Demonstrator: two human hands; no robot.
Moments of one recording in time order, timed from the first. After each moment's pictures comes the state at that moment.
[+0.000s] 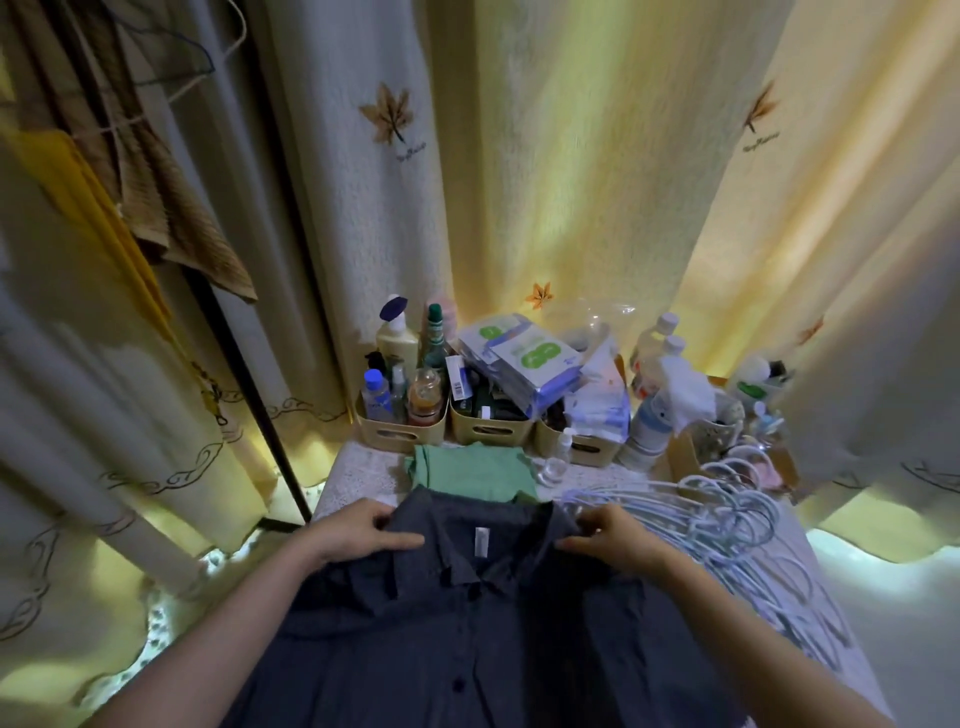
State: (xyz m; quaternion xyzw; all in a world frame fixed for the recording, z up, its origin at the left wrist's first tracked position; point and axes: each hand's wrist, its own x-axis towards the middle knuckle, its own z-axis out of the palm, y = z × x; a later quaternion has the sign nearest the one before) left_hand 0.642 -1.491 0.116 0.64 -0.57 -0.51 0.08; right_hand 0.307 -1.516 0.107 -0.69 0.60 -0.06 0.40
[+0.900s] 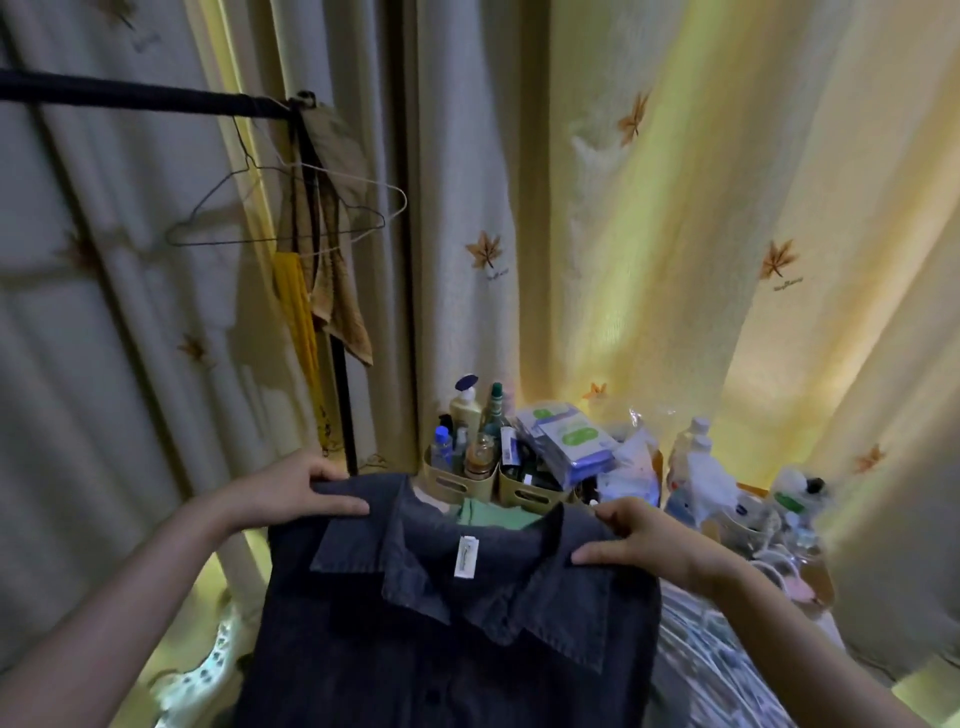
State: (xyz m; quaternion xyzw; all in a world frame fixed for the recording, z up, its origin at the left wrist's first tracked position) left_hand 0.673 -1.354 0.298 0.66 -0.63 -0.34 0.23; right_hand 0.292 -1.451 0.287 -0.80 0.36 -0.12 0.47
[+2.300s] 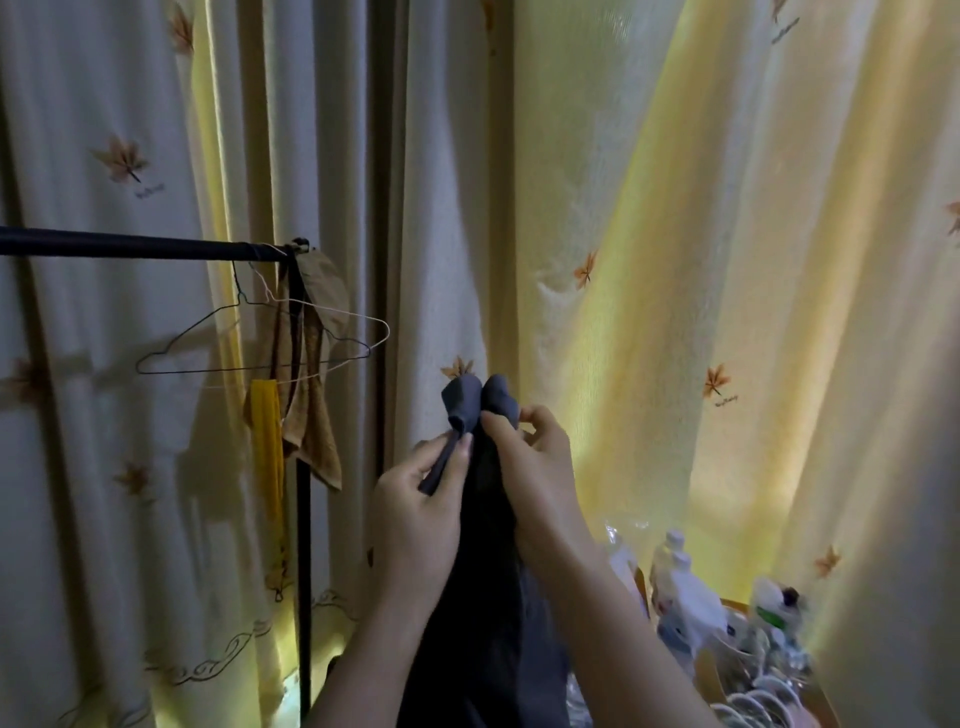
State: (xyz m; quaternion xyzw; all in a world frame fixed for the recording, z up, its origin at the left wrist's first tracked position) left_hand 0.540 -1.374 0.410 0.45 -0.51 -0.15 0.72; right_hand 0.458 -1.410 0.444 -0.54 0.34 -0.59 0.50
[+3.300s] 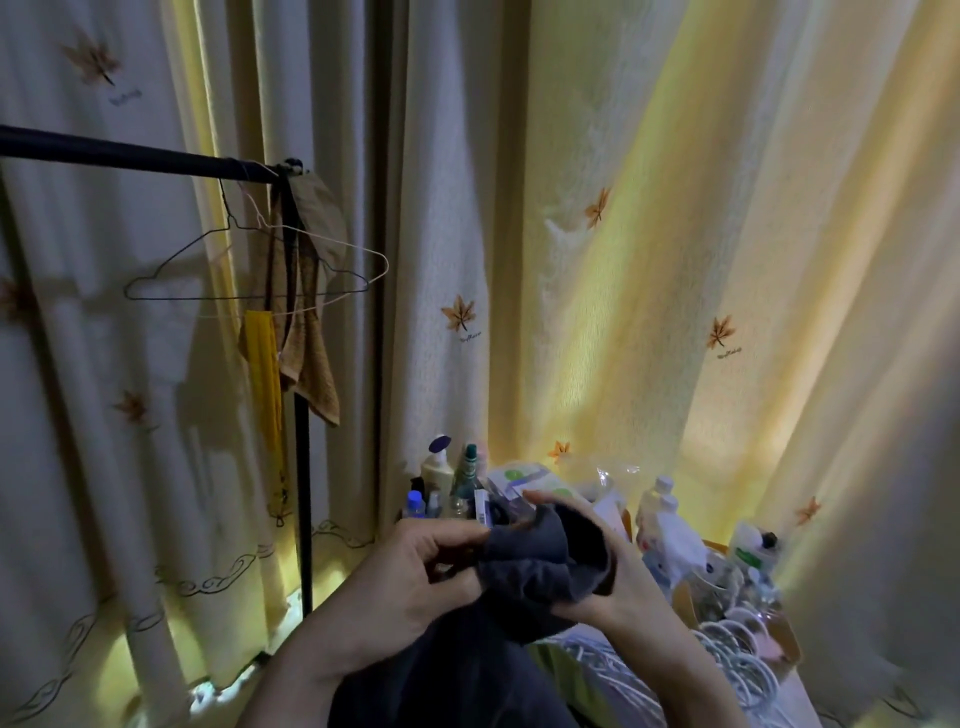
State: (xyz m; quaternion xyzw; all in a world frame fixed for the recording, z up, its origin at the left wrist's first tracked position) left_hand 0.561 -1.331 0.347 0.37 -0.67 -0.41 0.48; right_hand 0.353 -1.388 0.335 -0.73 0.22 -0.40 0.51
